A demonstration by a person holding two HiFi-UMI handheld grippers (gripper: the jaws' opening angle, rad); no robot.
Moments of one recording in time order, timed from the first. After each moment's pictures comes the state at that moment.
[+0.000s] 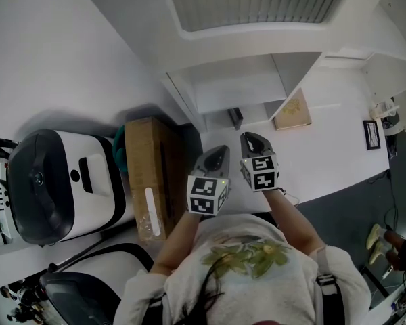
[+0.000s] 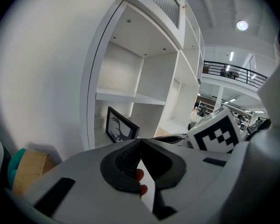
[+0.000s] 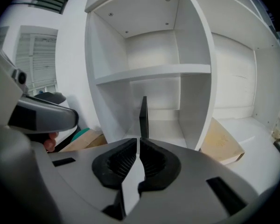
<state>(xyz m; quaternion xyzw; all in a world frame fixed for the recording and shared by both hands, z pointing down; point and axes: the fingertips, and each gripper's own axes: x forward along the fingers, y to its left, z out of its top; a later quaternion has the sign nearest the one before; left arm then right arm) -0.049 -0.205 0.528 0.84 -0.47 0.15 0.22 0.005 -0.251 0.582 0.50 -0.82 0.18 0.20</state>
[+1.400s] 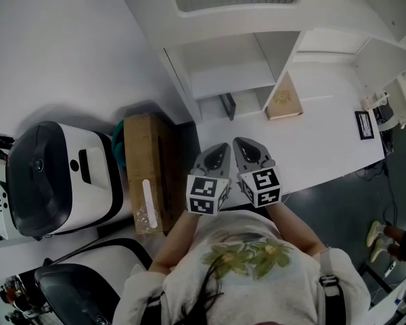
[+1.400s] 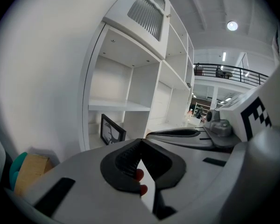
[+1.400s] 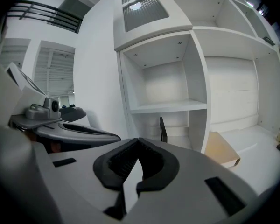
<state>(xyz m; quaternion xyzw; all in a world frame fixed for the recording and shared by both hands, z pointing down) -0.028 -0.151 0.494 0.86 -0.47 0.13 0.18 -0.006 -0.168 0.495 0.47 -0.87 0.13 0.11</state>
